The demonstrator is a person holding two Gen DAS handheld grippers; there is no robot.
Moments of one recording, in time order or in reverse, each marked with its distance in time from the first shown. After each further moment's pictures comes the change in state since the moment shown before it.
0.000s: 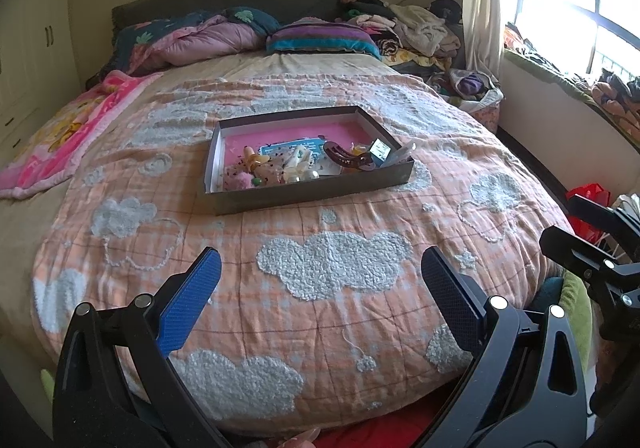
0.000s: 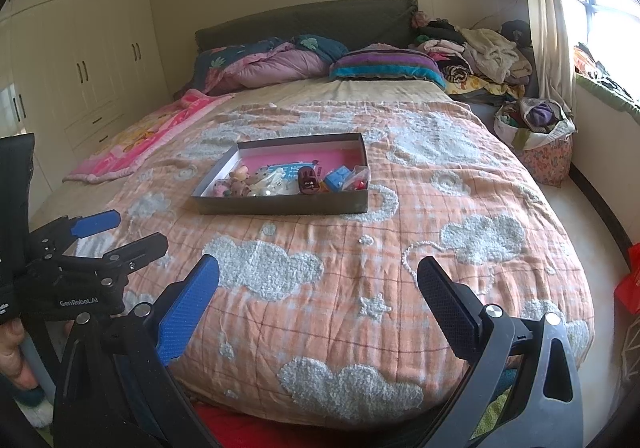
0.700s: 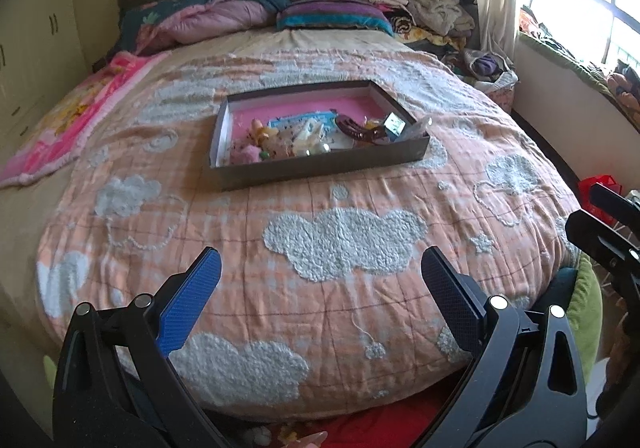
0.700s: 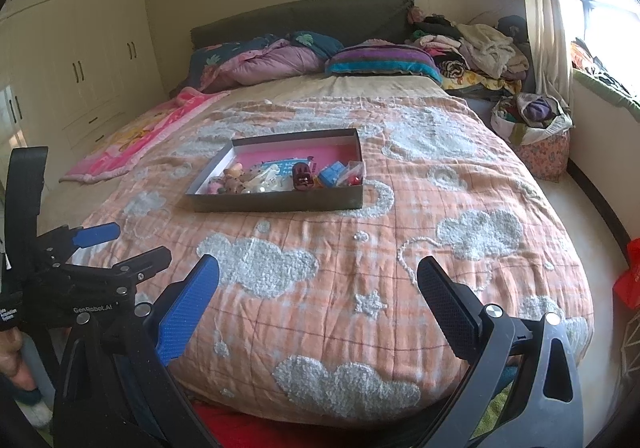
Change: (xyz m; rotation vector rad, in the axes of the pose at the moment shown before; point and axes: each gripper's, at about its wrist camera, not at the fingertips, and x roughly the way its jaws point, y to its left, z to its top) left arm 0.019 0.000 -0.008 -0.021 0.092 0.043; right arm 0.004 -0.008 -0.002 0.013 0.013 -0.013
